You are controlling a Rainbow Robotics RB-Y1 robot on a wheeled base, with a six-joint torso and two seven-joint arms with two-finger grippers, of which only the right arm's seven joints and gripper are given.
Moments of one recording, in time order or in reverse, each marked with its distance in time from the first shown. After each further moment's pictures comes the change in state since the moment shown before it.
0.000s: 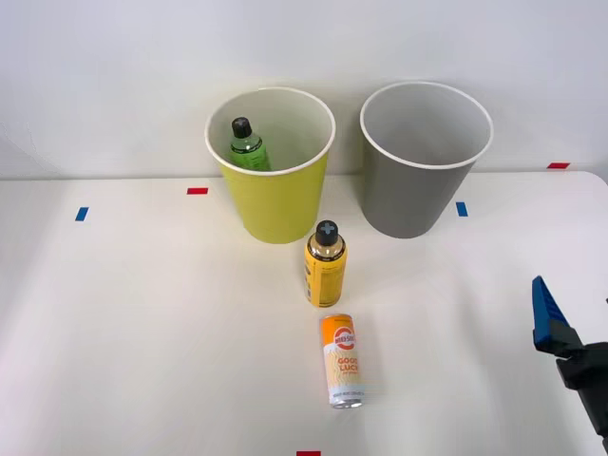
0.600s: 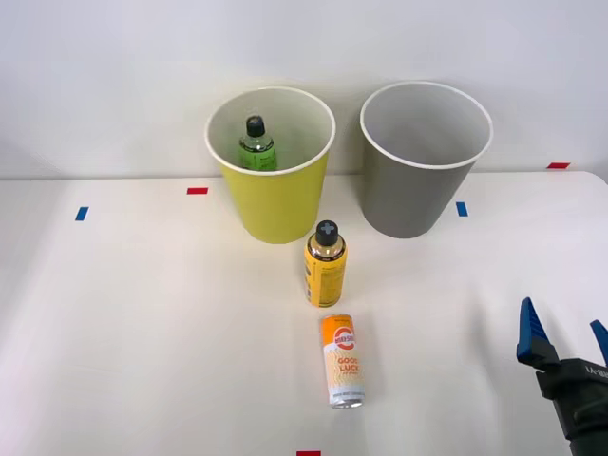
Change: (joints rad) arm -0.080 0.110 -0.007 0.228 0.035 -0.119 0.047
